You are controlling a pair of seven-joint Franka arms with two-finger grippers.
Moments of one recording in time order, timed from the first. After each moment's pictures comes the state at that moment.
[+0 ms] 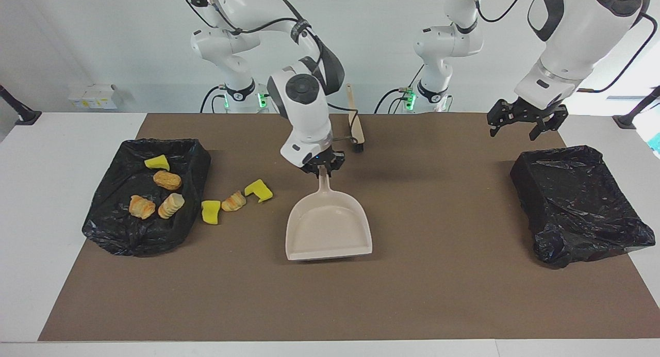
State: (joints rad) left arm 0.00 0.02 -0.09 -1.58 0.02 1.55 0.12; right arm 0.60 0.56 0.09 -1.54 0.09 2.11 0.68
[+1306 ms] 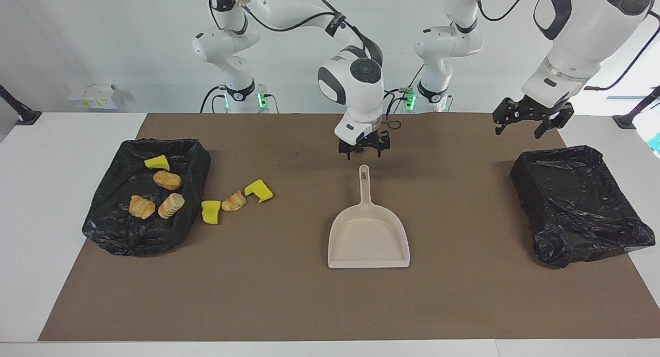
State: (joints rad) left arm 0.02 0.01 -0.09 -1.60 0.02 1.55 0.13; right arm 0.70 0.30 0.10 -1.77 0.08 2.07 0.71
